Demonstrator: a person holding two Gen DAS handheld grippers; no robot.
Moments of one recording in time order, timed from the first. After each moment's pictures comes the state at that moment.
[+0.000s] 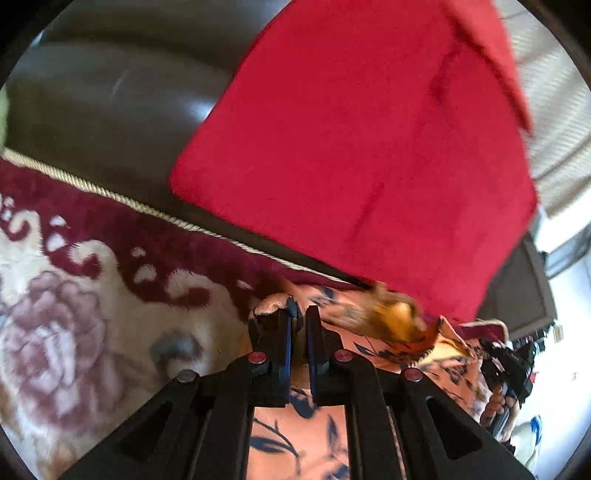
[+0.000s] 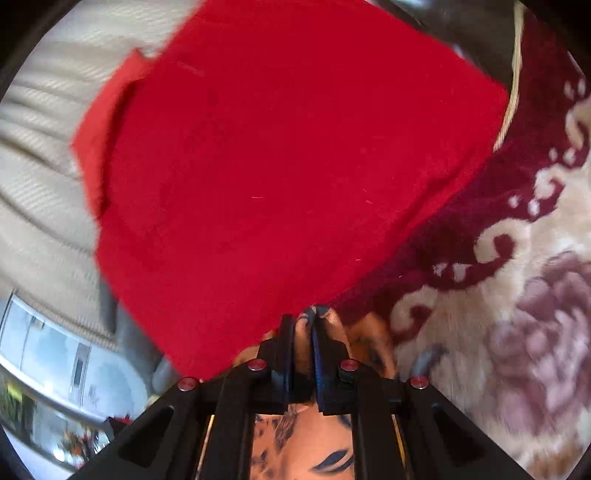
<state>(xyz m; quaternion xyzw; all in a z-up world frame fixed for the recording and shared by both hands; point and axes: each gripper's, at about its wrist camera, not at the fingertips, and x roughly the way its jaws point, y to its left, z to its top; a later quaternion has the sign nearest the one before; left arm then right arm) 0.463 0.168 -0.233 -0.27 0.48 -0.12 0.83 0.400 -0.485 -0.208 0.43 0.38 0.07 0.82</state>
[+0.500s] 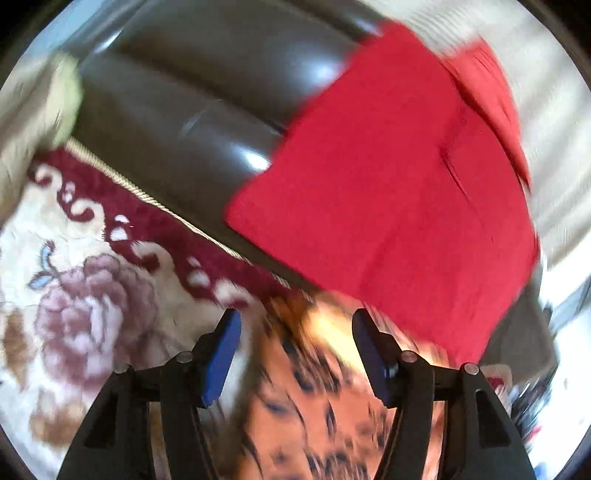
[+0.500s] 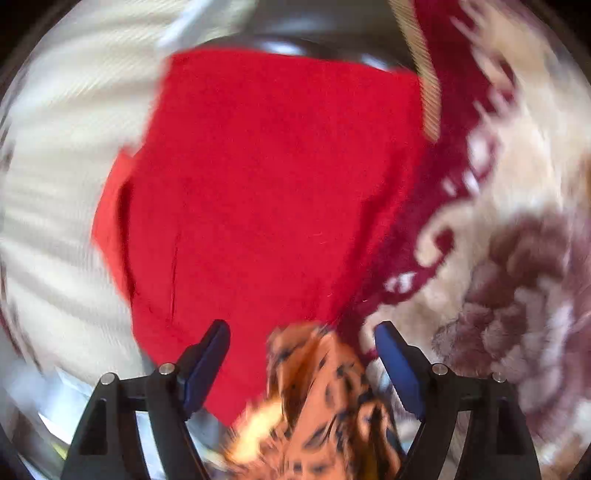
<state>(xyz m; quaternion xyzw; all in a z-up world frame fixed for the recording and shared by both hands) 0.366 0.174 -0.196 -0.27 0.38 -0.06 0.88 0.337 -0.532 -0.228 0.52 0.26 0.06 0.81</state>
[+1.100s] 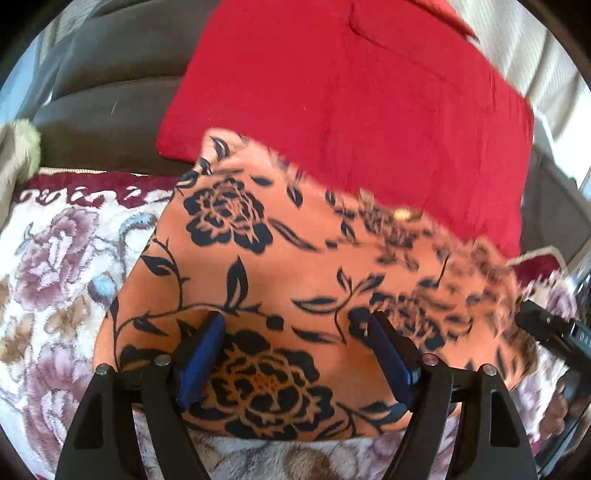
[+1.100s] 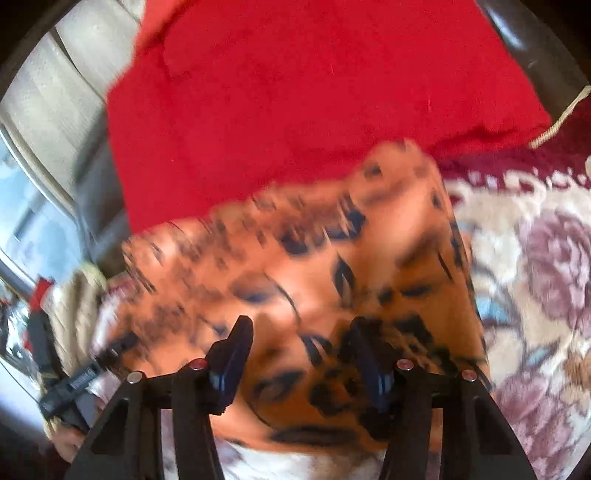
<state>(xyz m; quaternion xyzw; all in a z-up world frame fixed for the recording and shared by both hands) 0.306 0.047 -0.240 -0.13 0.41 -0.07 0.90 0.308 -0.352 -0.214 0.20 0.42 0.12 0.88</state>
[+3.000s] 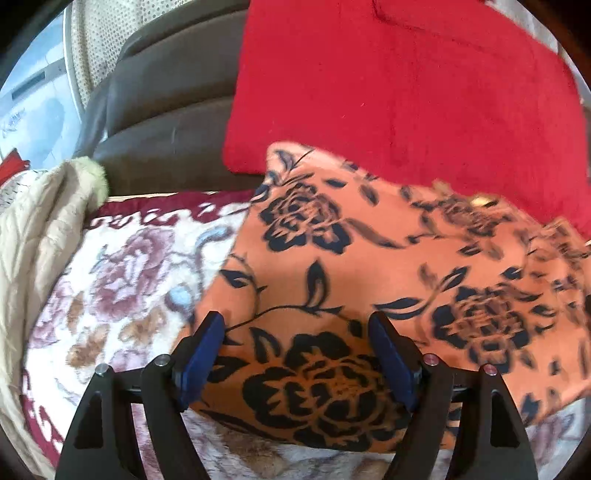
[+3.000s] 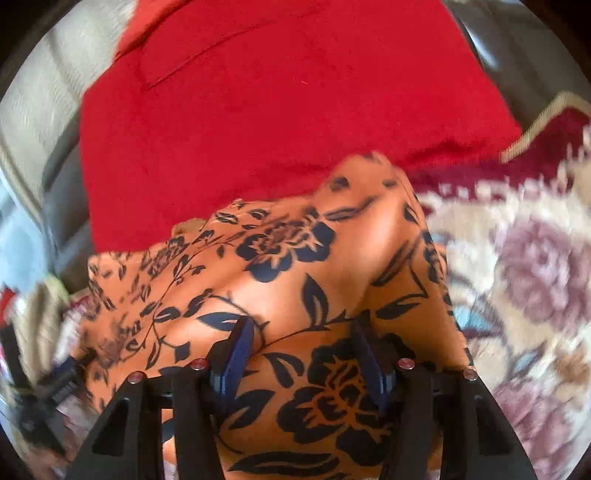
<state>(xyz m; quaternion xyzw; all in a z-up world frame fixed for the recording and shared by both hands) 0.295 0.039 -0.236 -0.01 0.40 0.07 0.91 0.315 -0.336 -0.225 0.13 0.42 0.03 0.90</state>
